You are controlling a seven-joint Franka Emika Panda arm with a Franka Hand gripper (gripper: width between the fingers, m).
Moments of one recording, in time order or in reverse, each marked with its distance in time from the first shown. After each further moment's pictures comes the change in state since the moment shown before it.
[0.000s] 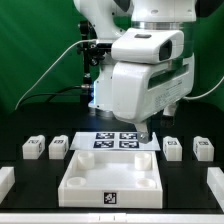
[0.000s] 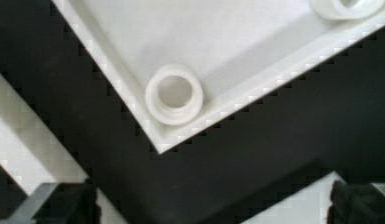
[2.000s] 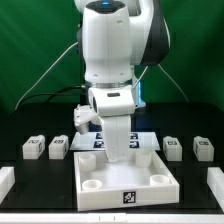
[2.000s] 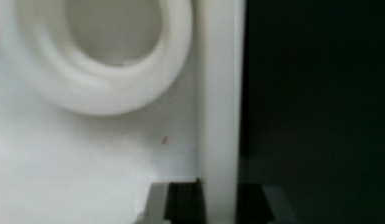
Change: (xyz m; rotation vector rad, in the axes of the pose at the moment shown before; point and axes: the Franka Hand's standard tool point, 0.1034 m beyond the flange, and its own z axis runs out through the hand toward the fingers) arm -0.098 -0.072 0.089 0.053 0.038 -0.508
